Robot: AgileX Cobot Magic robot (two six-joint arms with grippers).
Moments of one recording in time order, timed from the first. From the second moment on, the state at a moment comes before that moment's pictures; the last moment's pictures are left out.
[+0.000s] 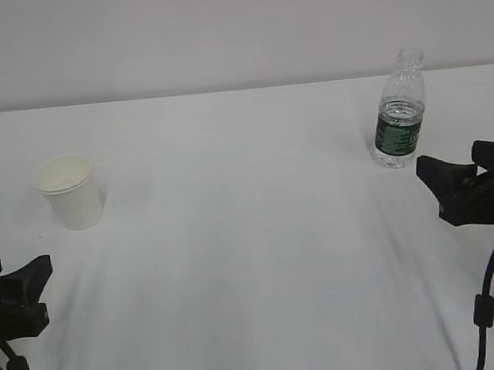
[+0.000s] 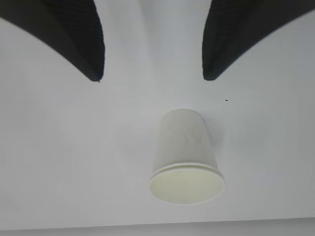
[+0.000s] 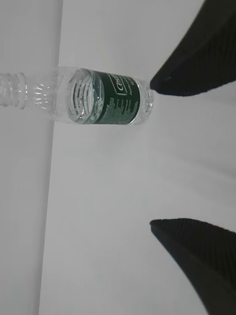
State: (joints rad) left arm -0.43 1.66 -0.11 -0.28 -1.14 -0.02; right arm 0.13 1.57 -0.29 -0.15 -0.91 0.07
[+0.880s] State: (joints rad) left arm -0.31 1.73 -0.17 -0.16 -1.14 0.01; right arm 0.13 1.85 -0.36 -0.10 -1.12 0.04
